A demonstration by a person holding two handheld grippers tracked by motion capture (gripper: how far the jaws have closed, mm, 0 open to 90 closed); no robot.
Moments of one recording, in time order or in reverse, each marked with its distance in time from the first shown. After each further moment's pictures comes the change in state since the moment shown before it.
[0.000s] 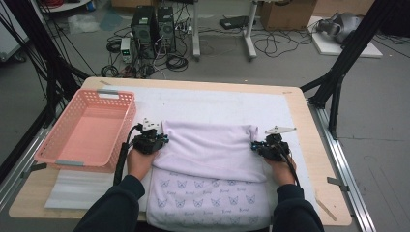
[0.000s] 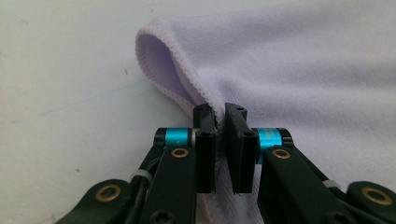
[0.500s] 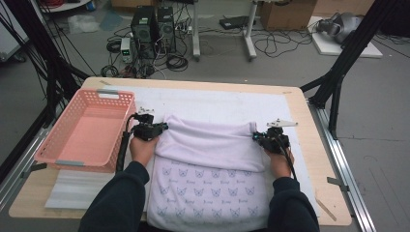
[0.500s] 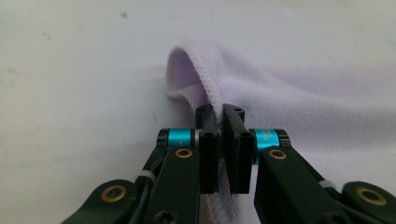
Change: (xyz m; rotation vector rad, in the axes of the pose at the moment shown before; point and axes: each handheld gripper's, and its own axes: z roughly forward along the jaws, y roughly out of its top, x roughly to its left) left arm 0.028 0.033 0.025 -0.048 -0.001 -0.176; right arm -0.018 0.017 0.011 -0.101 -0.059 0.018
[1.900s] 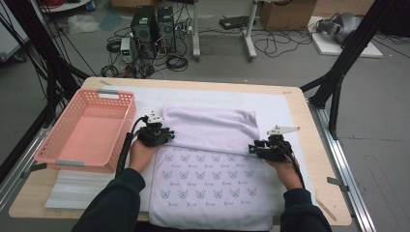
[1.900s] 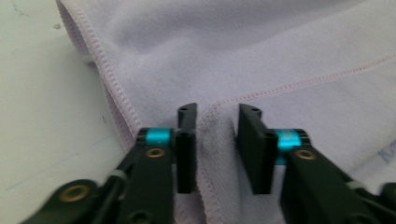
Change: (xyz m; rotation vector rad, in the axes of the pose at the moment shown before) left arm -0.024 -0.016 -0.009 0.091 -0.093 0.332; right arm 0.016 -0.014 -0.027 0.078 0.186 -0.069
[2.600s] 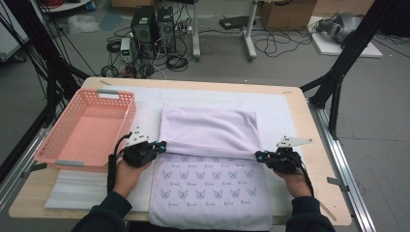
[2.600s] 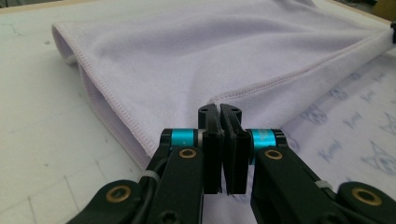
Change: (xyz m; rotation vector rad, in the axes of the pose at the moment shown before) left arm -0.028 -0.043 -0.069 -0.192 -0.108 -0.014; right arm 0.011 -0.025 -0.033 -0.059 0.080 -0.048
